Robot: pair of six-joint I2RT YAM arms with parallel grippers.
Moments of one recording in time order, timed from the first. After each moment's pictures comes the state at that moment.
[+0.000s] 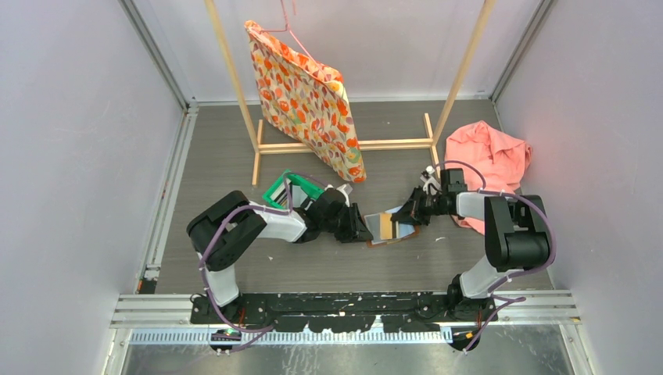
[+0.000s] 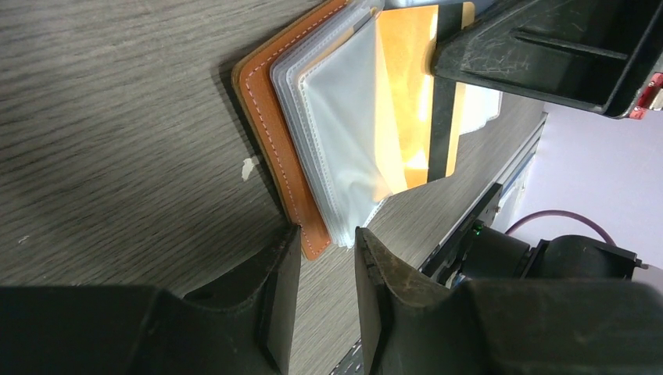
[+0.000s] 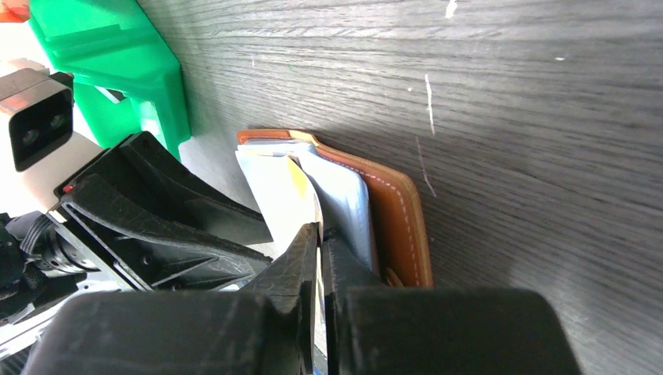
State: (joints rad) left arm -0.89 1.81 0.80 0.33 0.28 -1.06; right arm 0.02 1.59 0.61 -0.12 -0.80 0.47
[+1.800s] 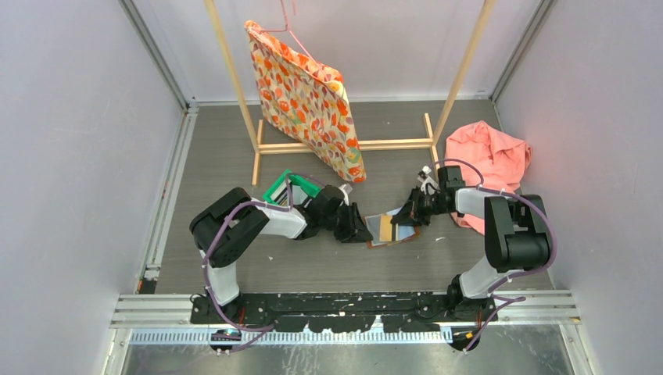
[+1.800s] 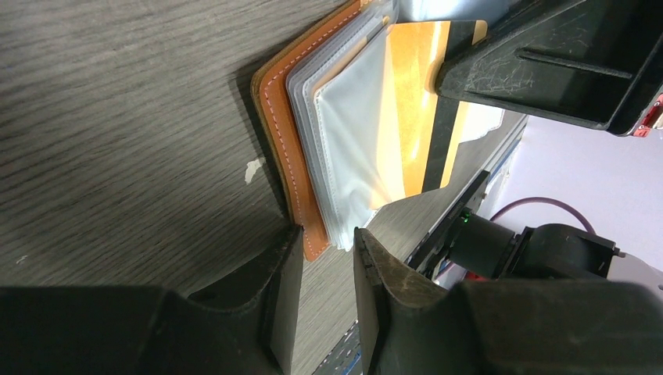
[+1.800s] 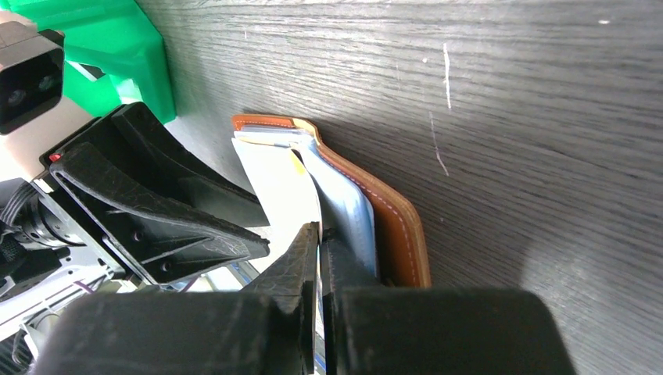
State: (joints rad) left arm -0.85 1.84 0.82 0.32 0.37 -1.07; right arm 0.04 1.60 0.66 -0.26 -0.78 0.40
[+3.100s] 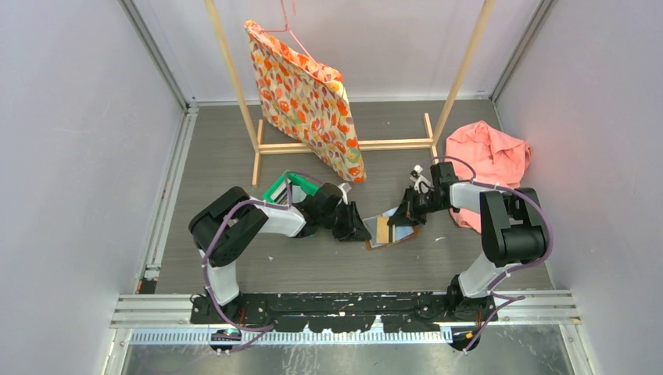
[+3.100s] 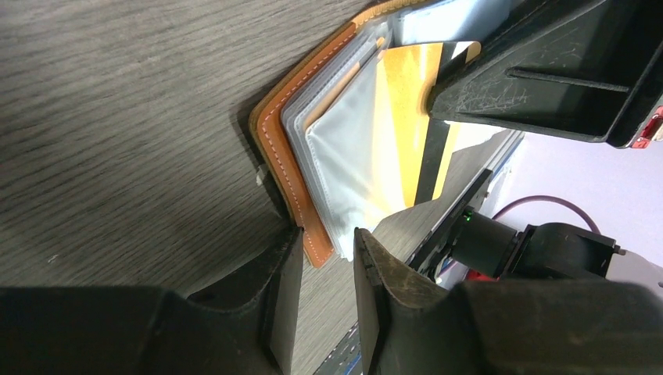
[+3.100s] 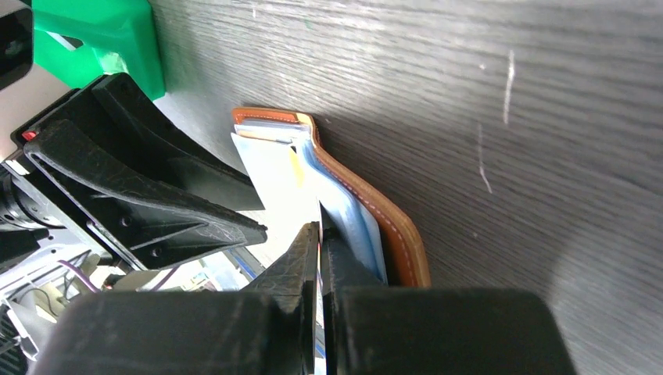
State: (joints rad) left arm -0.84 1.84 0.82 0.31 0.39 -1.05; right arm 0.09 1.64 0.72 -0.34 -0.79 0.35
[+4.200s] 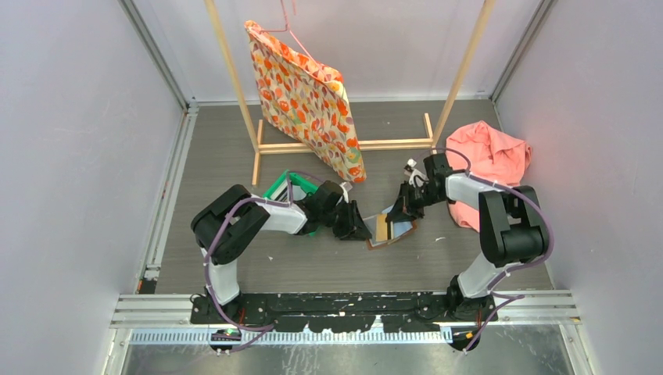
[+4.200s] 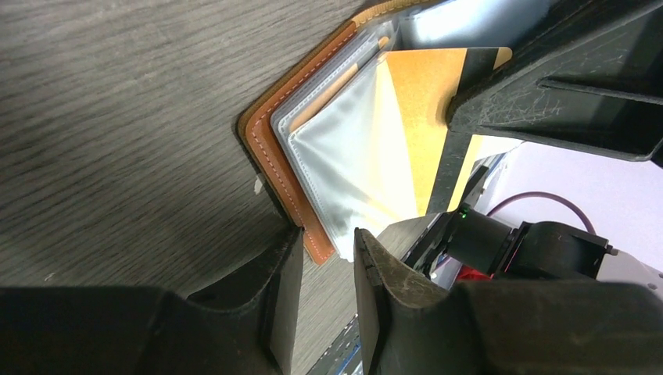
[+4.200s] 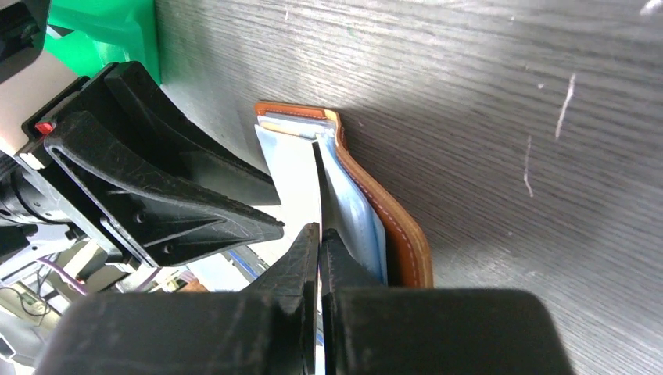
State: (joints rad) left arm -0.82 1.86 0.85 0.27 0.43 -1.05; right arm 0.14 1.63 0.82 -0.46 -0.73 0.33
